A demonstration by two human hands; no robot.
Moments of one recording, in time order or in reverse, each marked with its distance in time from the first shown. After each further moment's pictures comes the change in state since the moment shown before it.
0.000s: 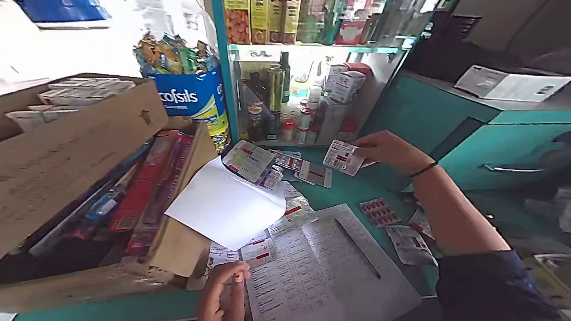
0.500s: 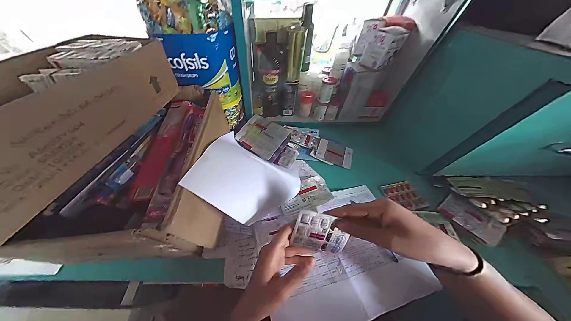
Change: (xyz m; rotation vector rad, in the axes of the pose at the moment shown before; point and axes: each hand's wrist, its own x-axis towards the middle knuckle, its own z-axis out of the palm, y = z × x) left_hand 0.014 0.036 0.027 -0.535 -0.497 -0.477; right_hand -0.135 -0.018 0.109 0.245 -0.372 -0.495
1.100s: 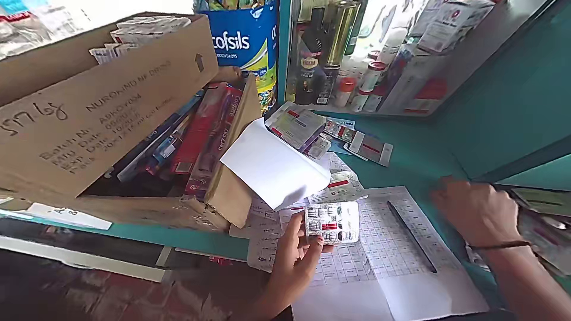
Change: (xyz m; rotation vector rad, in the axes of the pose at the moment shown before) left_hand -0.006 0.001 0.011 0.017 0.252 -0.051; right_hand -0.015 0.064 -0.050 -1.050 0.412 0.792
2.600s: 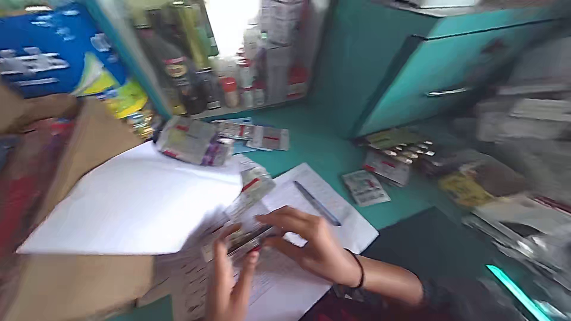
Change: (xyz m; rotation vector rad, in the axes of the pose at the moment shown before) left_hand 0.006 -0.020 -0.006 0.361 -0.188 0.214; right_hand -0.108 -0.083 0.021 1.044 0.166 -0.692
